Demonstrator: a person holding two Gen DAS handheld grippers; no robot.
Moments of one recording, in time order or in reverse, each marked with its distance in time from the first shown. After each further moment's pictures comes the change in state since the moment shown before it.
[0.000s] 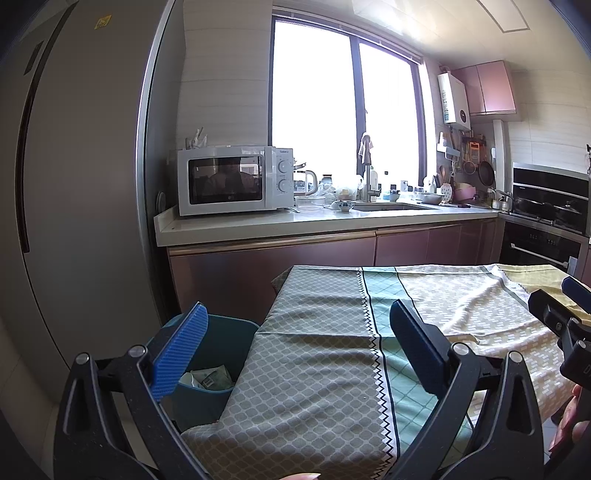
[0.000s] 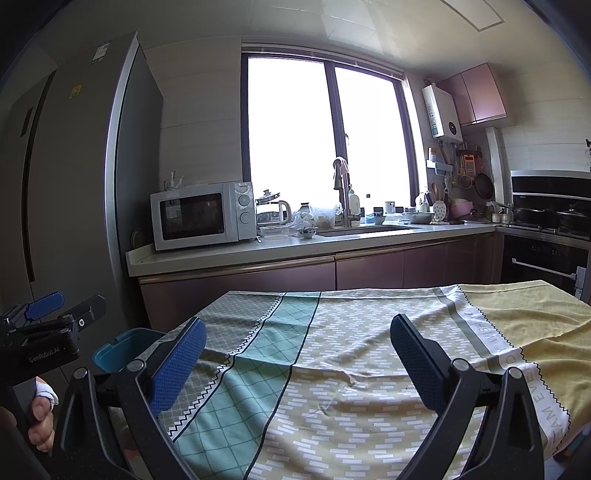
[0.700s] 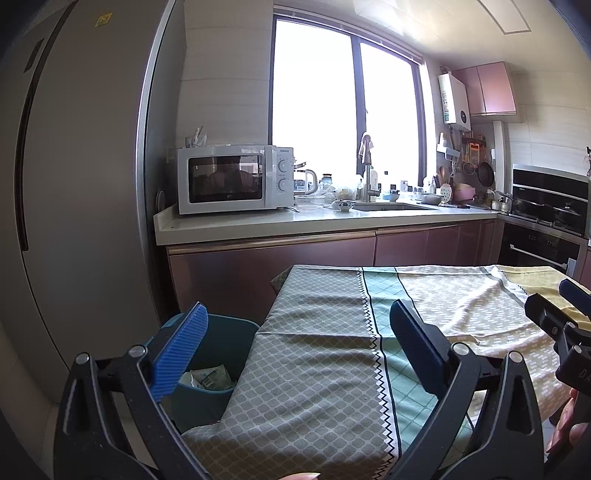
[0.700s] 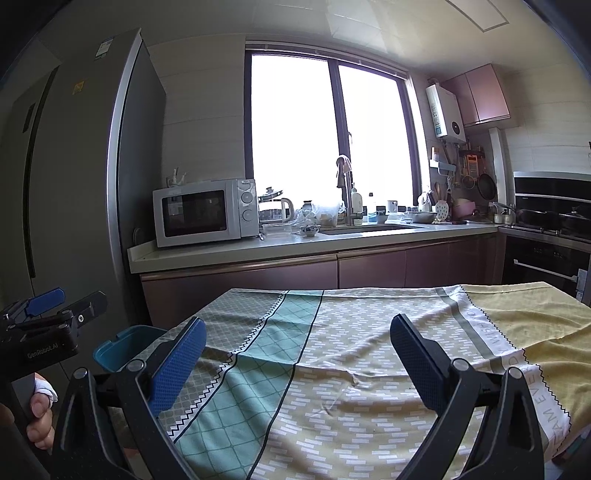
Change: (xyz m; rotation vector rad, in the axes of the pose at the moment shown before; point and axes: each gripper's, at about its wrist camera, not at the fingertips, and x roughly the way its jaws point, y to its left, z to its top) left arm -0.001 -0.002 0.000 -0.002 0.001 -0.002; right arm -0.001 0.005 -0.002 -0.010 0.007 0.002
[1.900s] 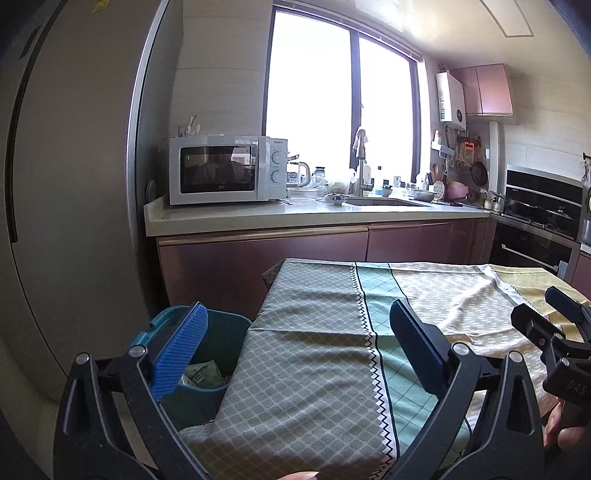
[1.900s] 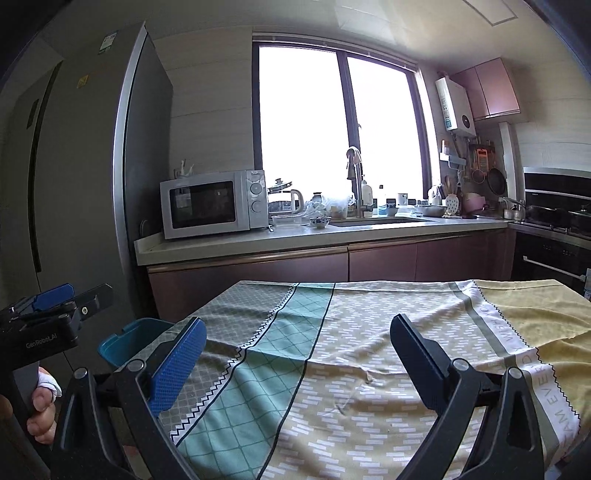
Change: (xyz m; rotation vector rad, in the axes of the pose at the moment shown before) left arm 0.010 0.003 0.000 -0.019 0.028 -0.032; right arm 0.012 0.008 -0.005 -0.006 0.034 0.032
